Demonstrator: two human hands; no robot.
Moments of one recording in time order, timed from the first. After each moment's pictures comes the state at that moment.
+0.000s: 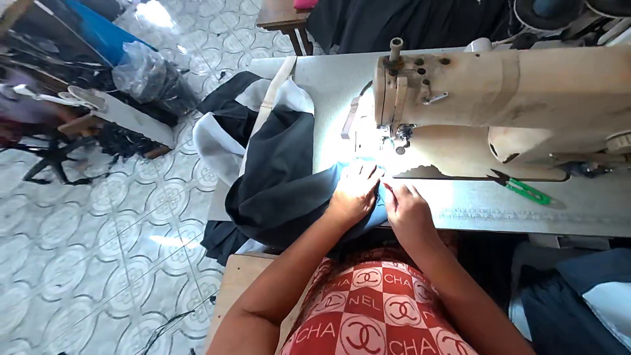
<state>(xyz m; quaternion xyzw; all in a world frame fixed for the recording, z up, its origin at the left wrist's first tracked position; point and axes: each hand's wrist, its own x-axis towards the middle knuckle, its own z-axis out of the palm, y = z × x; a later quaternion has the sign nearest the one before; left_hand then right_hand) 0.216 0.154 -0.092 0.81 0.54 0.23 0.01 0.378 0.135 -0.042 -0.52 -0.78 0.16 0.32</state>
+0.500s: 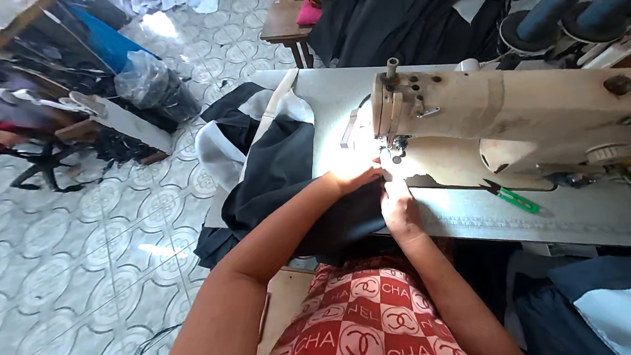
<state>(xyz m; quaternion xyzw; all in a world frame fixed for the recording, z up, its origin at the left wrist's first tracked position) 0.195 0.239 -0.049 0.90 0.40 0.09 0.13 0.366 0.163 -0.070 -0.58 -0.76 0.15 0.26</state>
